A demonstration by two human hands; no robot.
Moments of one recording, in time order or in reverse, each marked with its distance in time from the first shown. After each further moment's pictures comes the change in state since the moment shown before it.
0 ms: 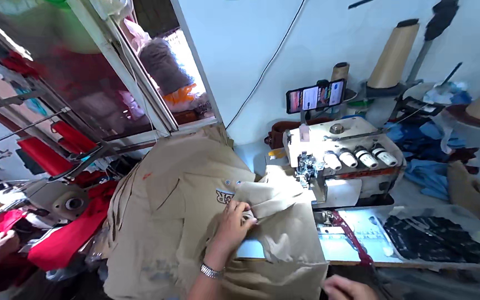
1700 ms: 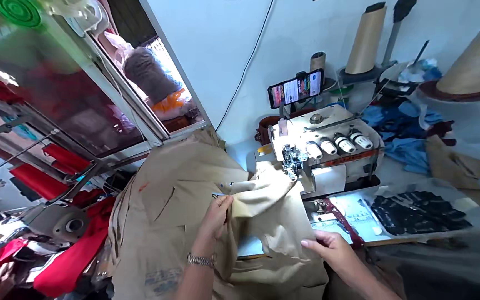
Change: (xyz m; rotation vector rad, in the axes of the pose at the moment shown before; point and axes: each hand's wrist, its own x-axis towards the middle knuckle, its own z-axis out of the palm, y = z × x) left_hand 0.010 0.019 -0.039 -0.696 0.071 -0.265; right_hand 0.060 -0.027 0.000 0.492 0.220 -0.081
